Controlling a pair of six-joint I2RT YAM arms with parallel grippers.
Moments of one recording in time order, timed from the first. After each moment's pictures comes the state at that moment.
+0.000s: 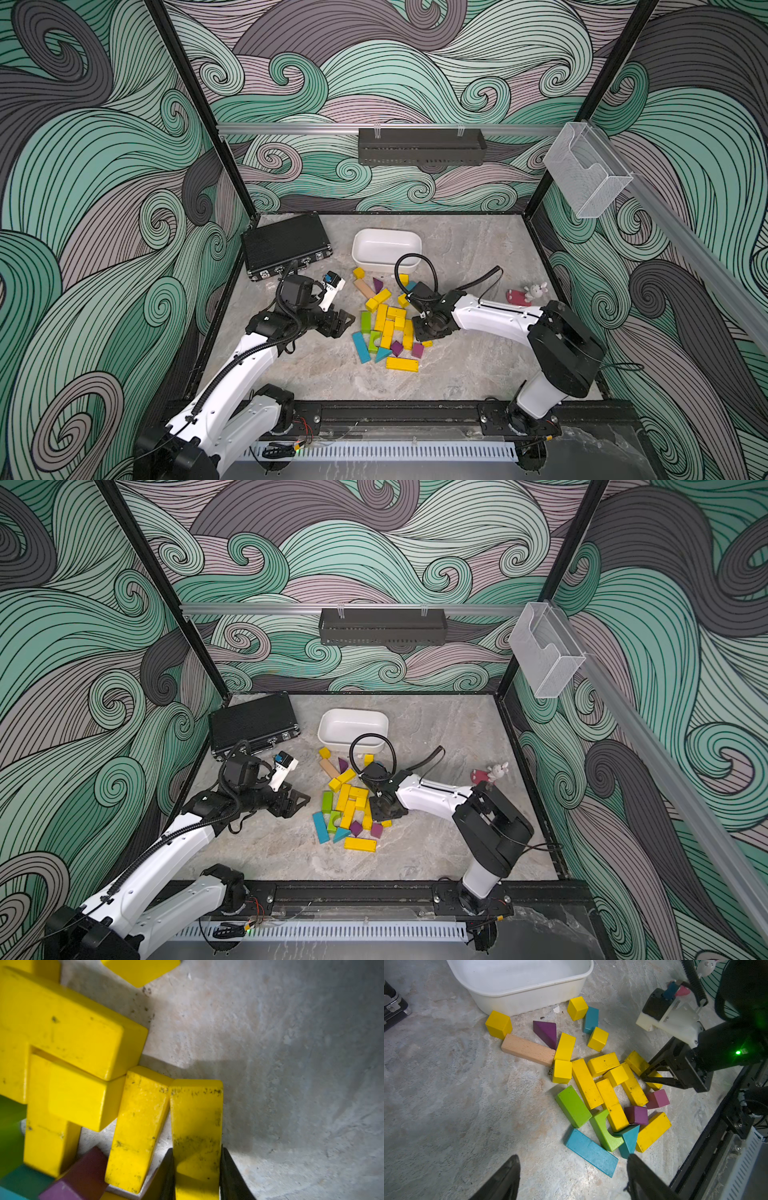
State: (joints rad) left arm -0.32 0.92 0.67 -0.59 0.38 0.08; right arm 0.82 1.65 0.97 -0.67 0.04 0.54
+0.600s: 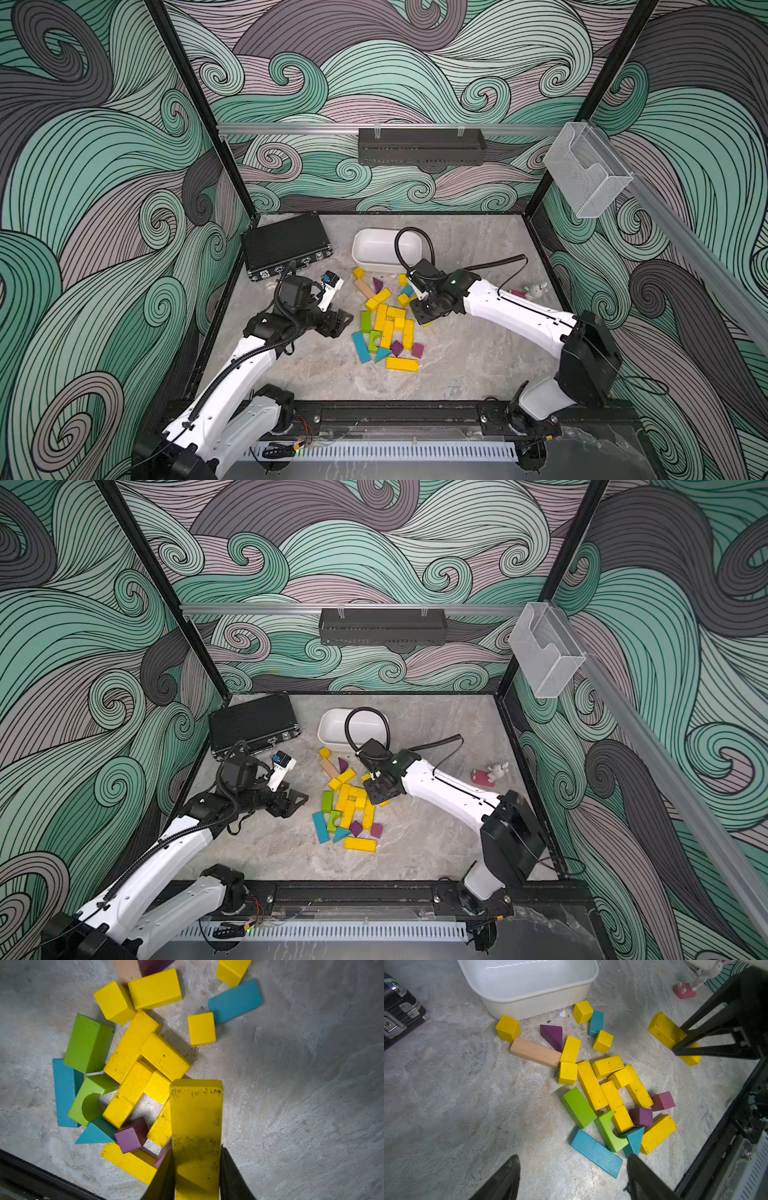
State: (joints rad) left arm -0.32 0.90 0.67 -0.59 0.35 0.08; right arm 0.80 1.57 1.24 -0.90 0.07 0.28
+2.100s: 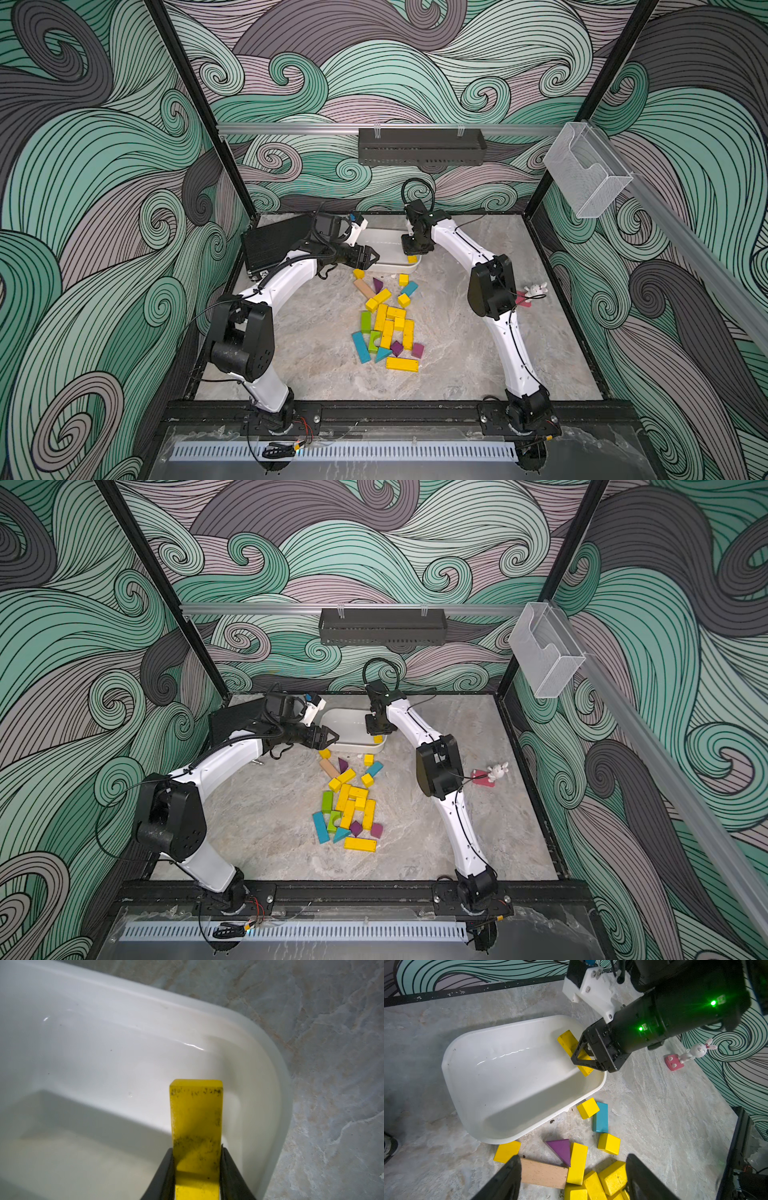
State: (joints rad) left arm -0.30 1.66 1.28 -0.41 0.47 -0.01; right arm 0.45 2.48 2.29 -1.02 -0.02 0.25
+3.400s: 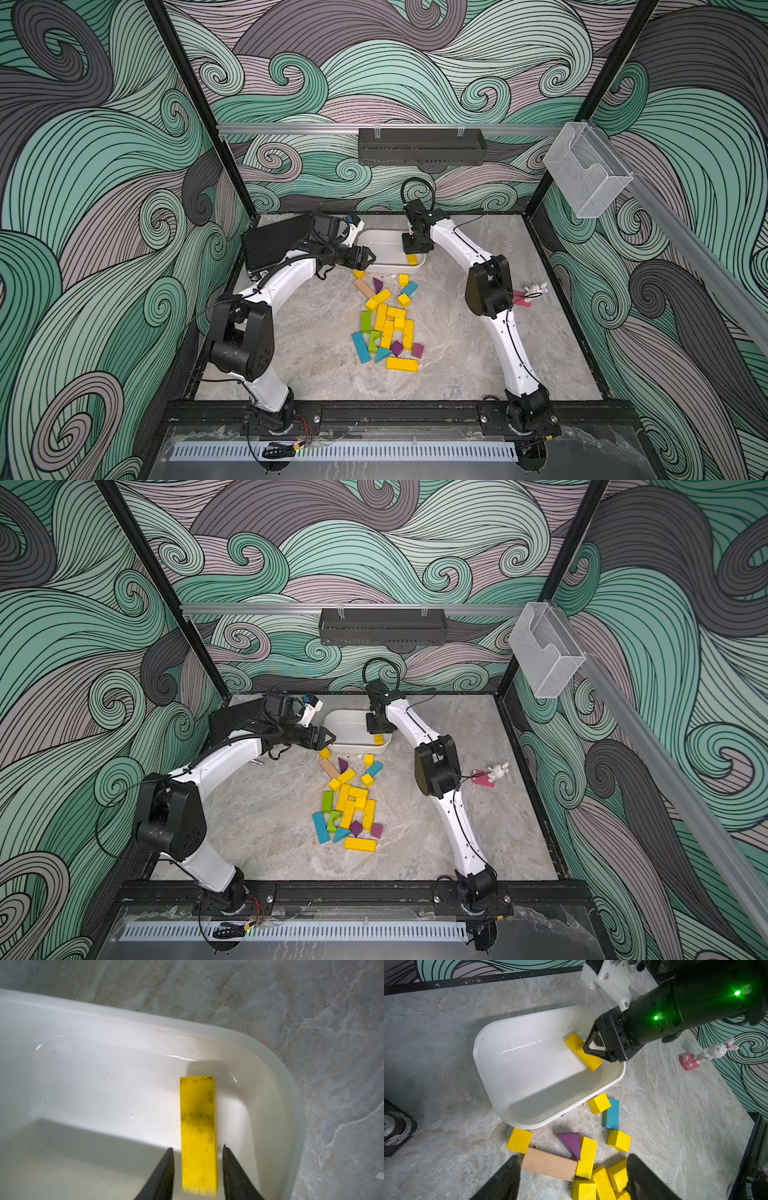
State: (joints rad) left arm -0.30 1.66 1.28 -0.43 0.42 -0.01; right arm 0.46 2.51 2.36 -1.04 0.03 0.30
